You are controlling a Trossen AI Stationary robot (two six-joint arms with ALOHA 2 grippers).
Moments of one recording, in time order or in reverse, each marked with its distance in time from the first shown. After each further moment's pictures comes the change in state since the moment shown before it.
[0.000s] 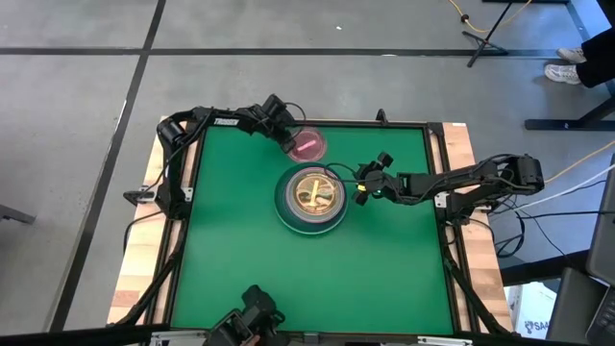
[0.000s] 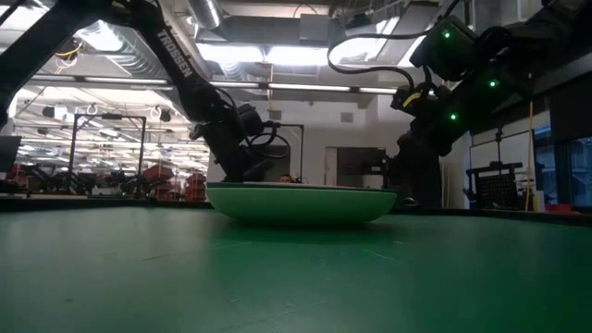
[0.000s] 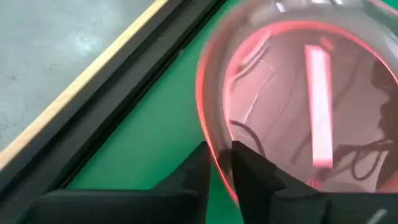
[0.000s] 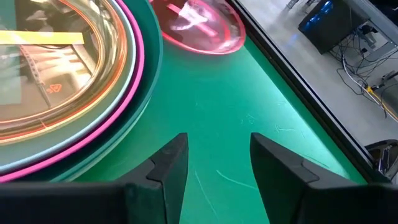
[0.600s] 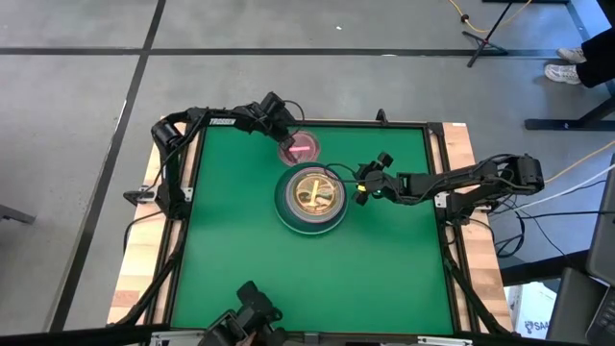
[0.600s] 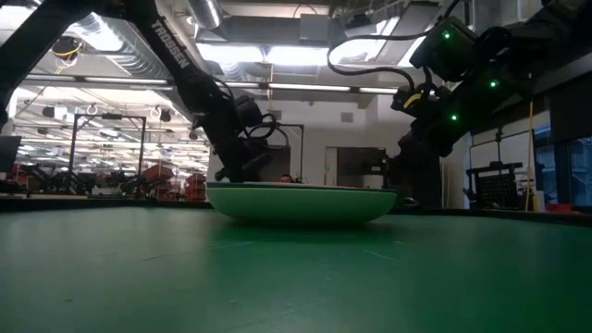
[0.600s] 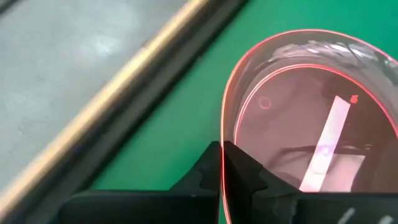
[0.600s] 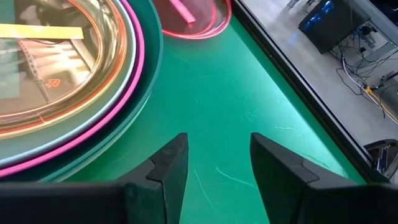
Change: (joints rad) left arm 0.002 -0.058 -0.002 -0.027 -0.074 0.005; right arm 0.000 0.000 0.000 -0.009 0.000 -0.008
